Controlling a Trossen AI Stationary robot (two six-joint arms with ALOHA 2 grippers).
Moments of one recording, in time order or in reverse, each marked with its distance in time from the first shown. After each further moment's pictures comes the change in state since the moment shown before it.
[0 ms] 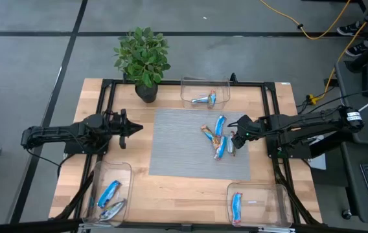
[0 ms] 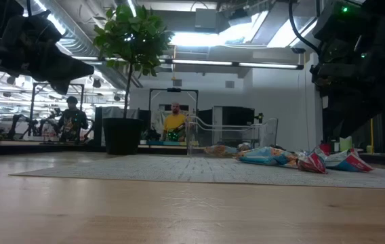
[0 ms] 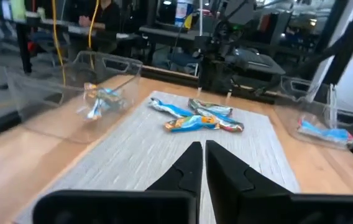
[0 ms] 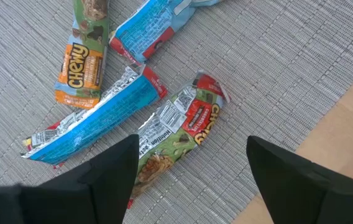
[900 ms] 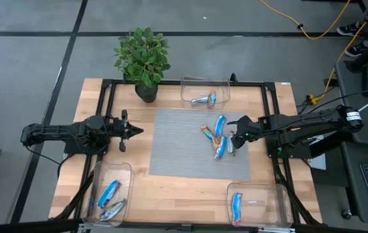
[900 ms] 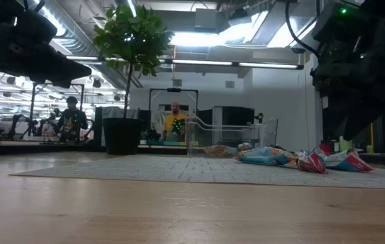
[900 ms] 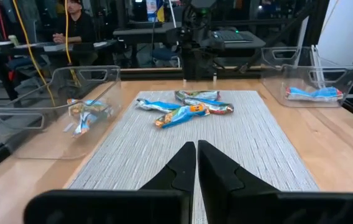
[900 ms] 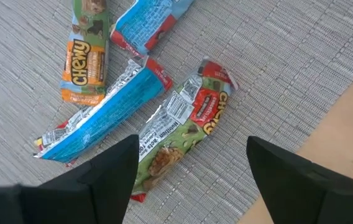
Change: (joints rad) left arm -0.049 0.026 0.000 -0.004 0.014 0.221; right arm 0.000 0.014 0.000 0.005 -0.042 0.075
